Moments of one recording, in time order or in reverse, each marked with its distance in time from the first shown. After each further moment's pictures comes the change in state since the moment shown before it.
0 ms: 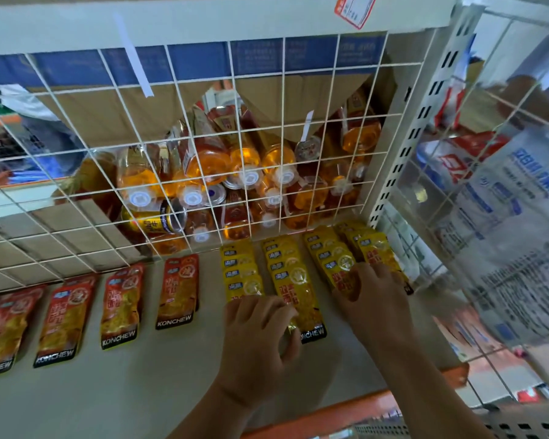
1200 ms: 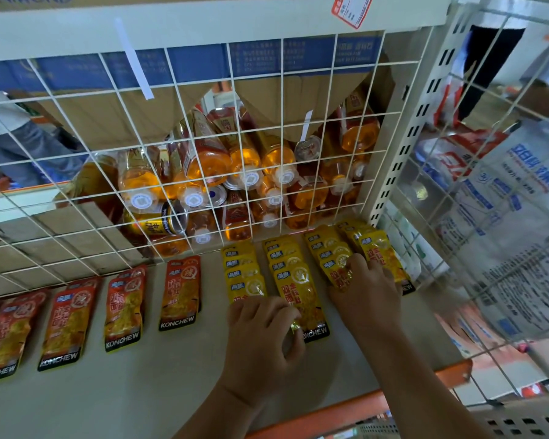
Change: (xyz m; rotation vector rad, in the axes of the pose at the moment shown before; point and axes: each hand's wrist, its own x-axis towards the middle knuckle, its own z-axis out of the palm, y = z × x) left_hand 0.000 -0.002 0.002 -0.014 -0.007 0.012; right_hand 0.006 -0.017 0.012 -0.019 0.027 0.054
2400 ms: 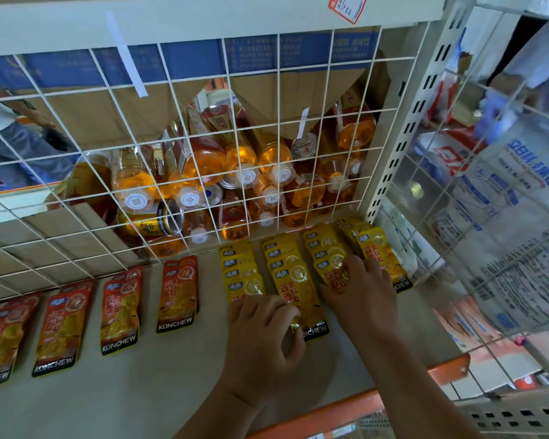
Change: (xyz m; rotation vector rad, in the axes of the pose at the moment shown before) left_hand 0.000 0.000 0.000 -0.023 -0.012 -0.015; right_hand -0.008 -0.001 0.000 0.051 -0.006 0.000
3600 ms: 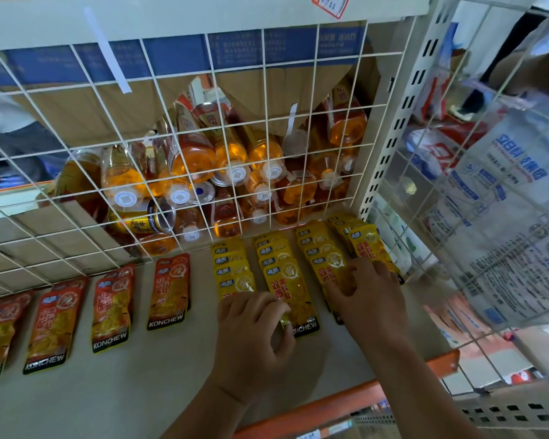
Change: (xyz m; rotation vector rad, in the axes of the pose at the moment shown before) left_hand -0.003 0.000 0.004 0.024 0.010 0.002; right_hand -0.006 0.018 -0.019 0.111 -0.046 0.056
